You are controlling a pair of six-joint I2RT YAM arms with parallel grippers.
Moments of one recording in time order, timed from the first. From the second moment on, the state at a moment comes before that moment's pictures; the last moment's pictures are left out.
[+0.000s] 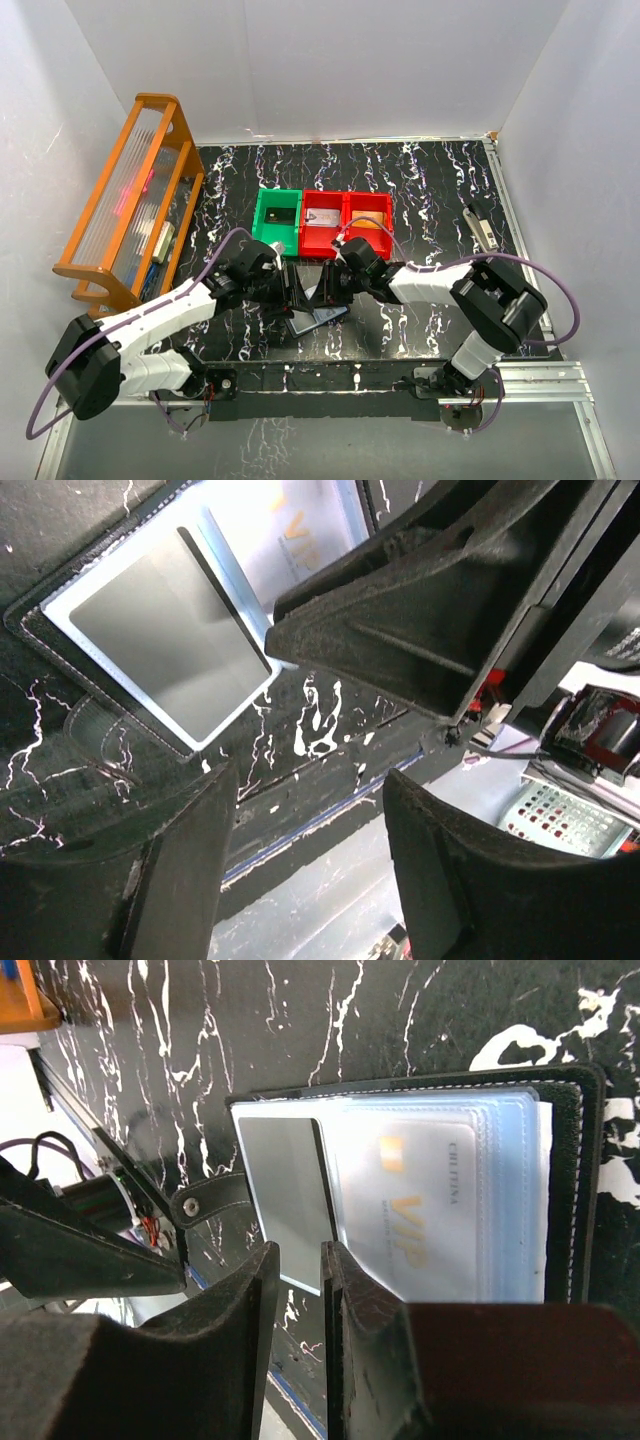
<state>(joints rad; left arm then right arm) -0.76 1.15 0.66 -0.44 0.31 -0.92 0.78 1.59 0.68 0.16 -0.40 0.89</state>
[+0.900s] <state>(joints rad) -0.76 1.33 0.63 -0.46 0.14 -0.94 0.78 1.66 0.69 0.15 -0.41 0.93</state>
